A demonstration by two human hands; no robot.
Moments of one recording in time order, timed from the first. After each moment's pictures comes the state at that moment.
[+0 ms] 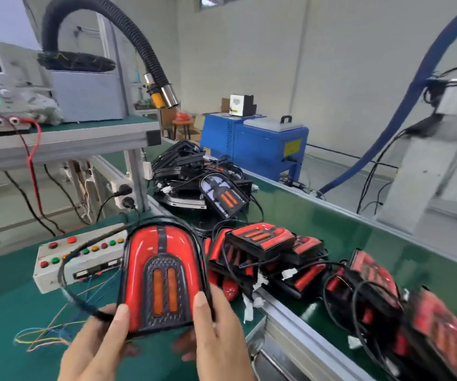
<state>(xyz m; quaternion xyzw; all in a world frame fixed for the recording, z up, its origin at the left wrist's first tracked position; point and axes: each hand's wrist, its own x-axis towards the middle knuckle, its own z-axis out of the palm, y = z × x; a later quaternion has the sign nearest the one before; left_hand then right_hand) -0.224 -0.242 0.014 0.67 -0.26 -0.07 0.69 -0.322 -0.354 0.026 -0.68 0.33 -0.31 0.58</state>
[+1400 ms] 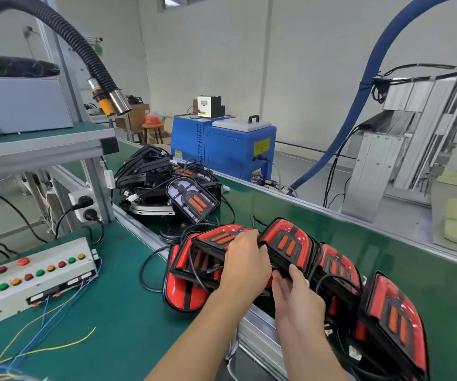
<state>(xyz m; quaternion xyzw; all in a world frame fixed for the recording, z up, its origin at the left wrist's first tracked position) -0.312 -0.482 0.071 0.75 -0.52 -0.14 0.39 -0.404 -0.492 0.026 -0.11 0.43 -0.57 0.69</state>
